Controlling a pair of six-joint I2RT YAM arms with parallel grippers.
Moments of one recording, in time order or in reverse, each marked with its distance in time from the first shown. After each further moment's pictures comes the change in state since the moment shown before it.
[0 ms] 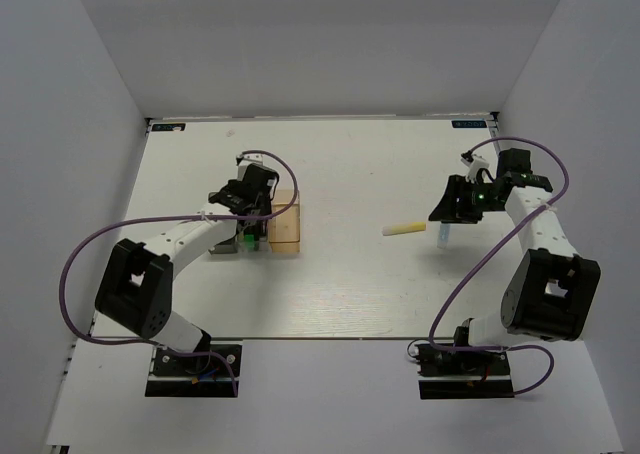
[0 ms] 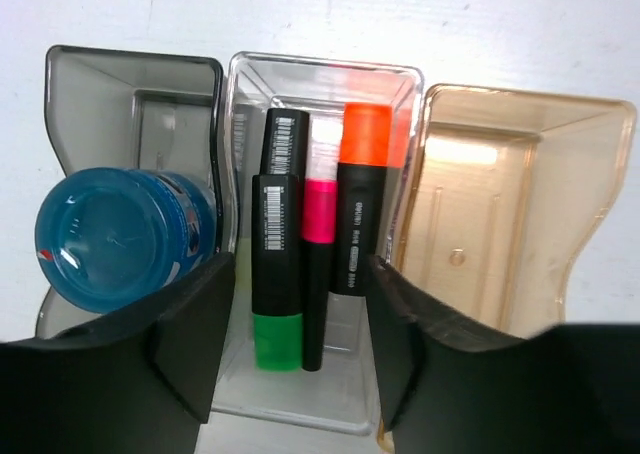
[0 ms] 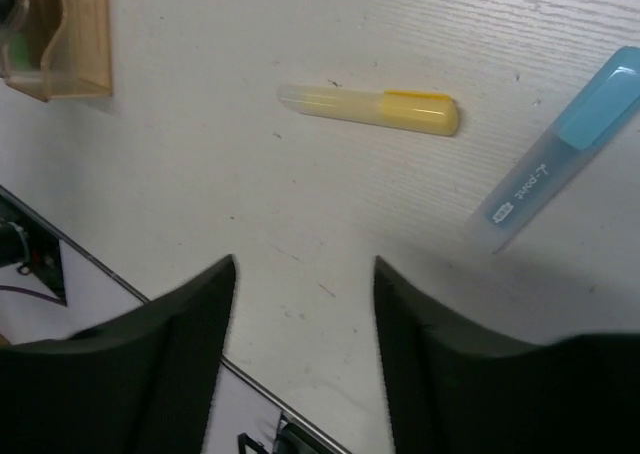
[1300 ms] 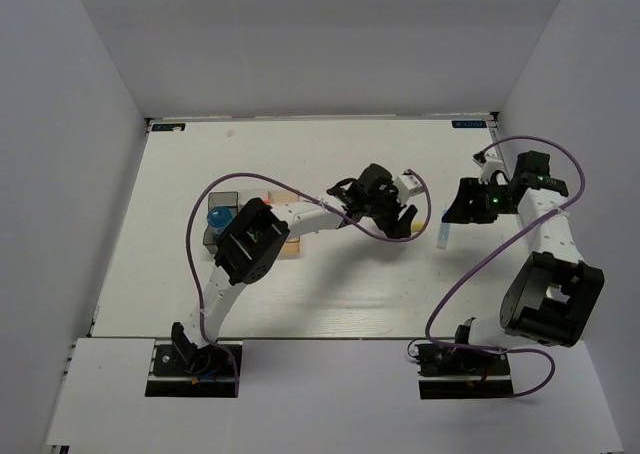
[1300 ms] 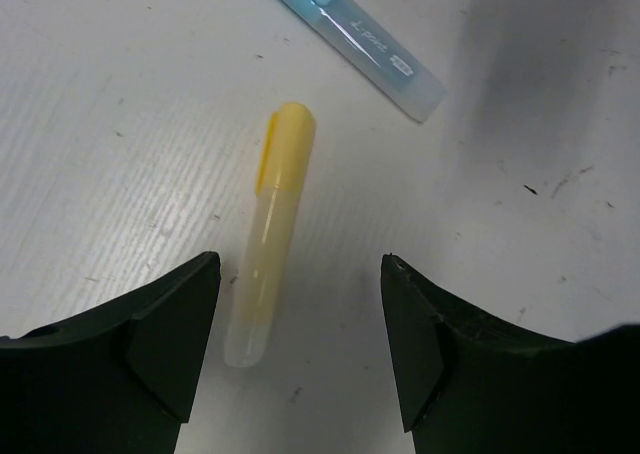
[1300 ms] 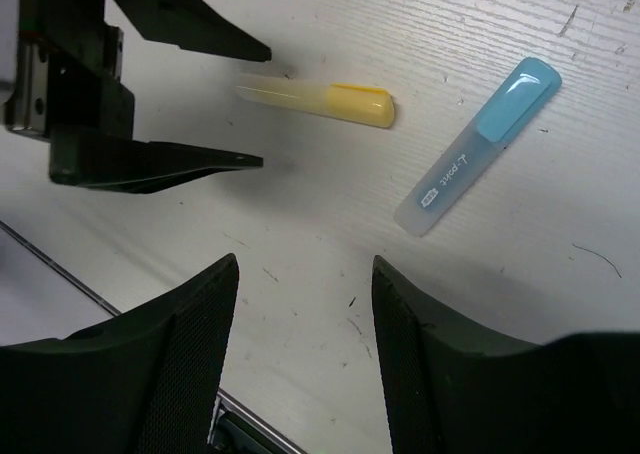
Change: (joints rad) left arm -0.396 0.735 0.691 0.338 0.901 0.443; right arm -0.095 -0.012 0.013 -0.050 0.008 -0.211
